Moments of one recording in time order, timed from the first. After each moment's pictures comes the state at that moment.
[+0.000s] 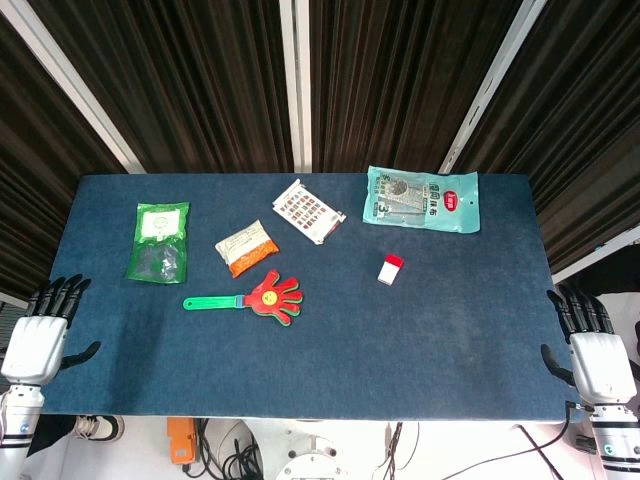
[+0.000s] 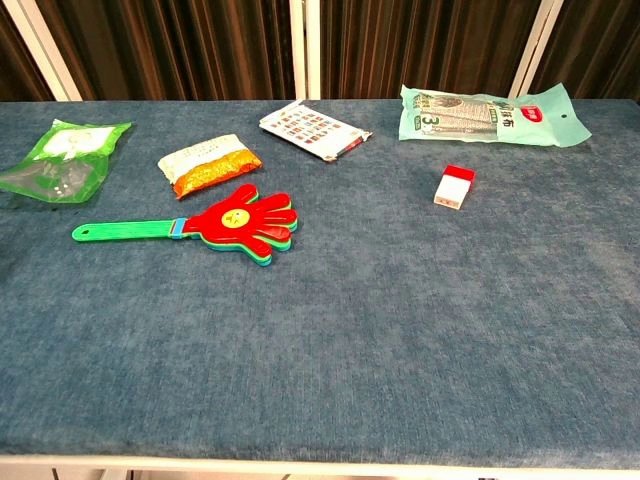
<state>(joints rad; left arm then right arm) -0.14 -1.18 -0.05 -1.51 1.51 1.46 0.03 0.05 -1.14 0.04 -1.60 -1.52 1.50 -0.06</state>
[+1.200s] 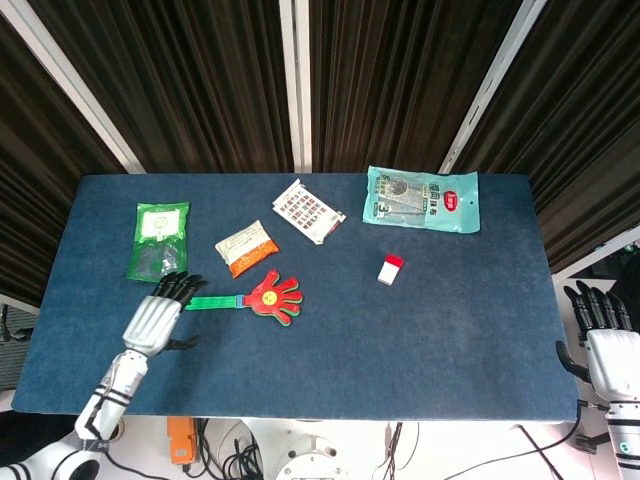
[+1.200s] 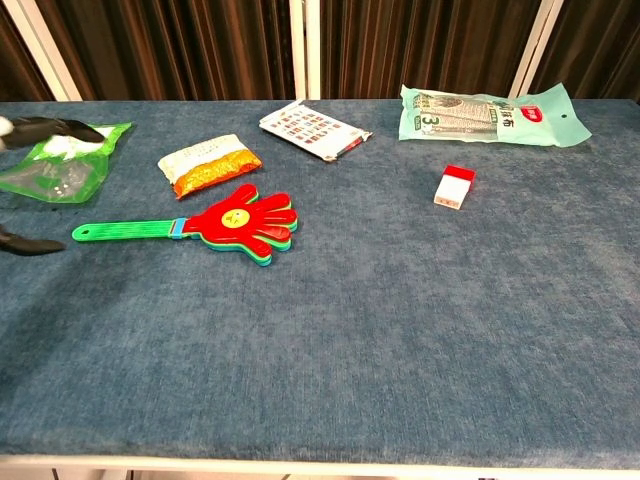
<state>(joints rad) -0.39 -1.43 -0.10 -1.54 1.47 1.14 0.08 0.05 -1.11 0.06 -1.56 -1.50 1.49 0.00</state>
